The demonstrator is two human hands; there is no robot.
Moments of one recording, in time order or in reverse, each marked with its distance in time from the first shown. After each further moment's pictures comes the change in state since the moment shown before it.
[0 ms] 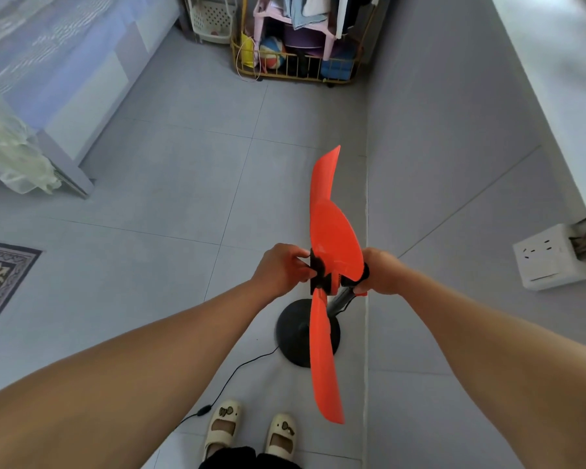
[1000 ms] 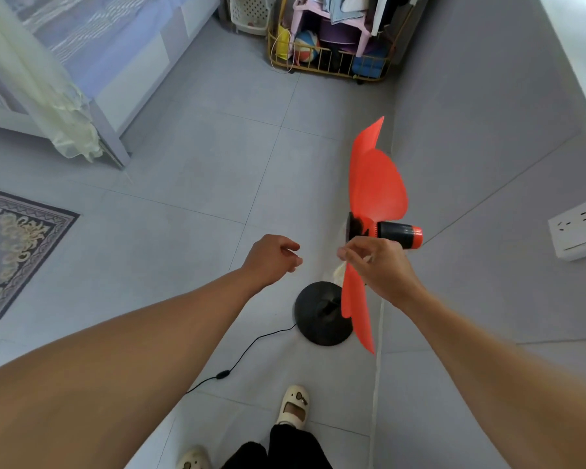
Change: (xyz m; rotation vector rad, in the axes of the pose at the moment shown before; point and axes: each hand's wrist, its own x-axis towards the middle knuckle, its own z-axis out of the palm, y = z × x) left_hand -0.104 -0.095 -0.032 -0.150 0.089 -0.126; right_hand -0.094 -0.102 0.079 0.357 0.401 -0.175
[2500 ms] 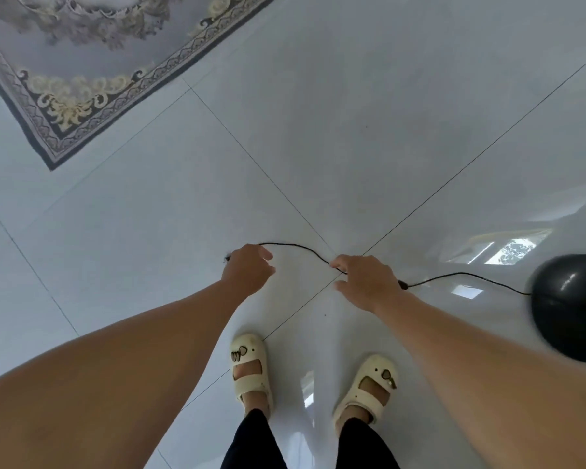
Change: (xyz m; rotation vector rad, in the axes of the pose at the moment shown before) left_hand -0.125 -0.729 -0.045 -0.204 0.256 -0.828; right_hand -0.087 -0.048 0.720 -0.639 -1.002 -0.219
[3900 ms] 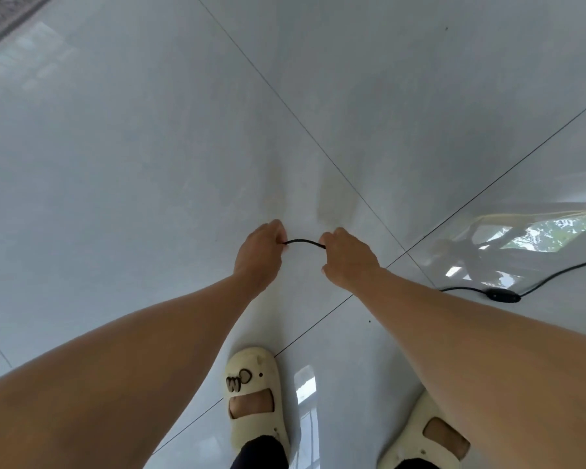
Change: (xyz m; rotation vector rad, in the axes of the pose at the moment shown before) left_hand 0.223 -0.151 0.123 -0.006 0.162 0.238; right_hand 0.230 -0.024 0.191 -0.127 0.053 -0.053
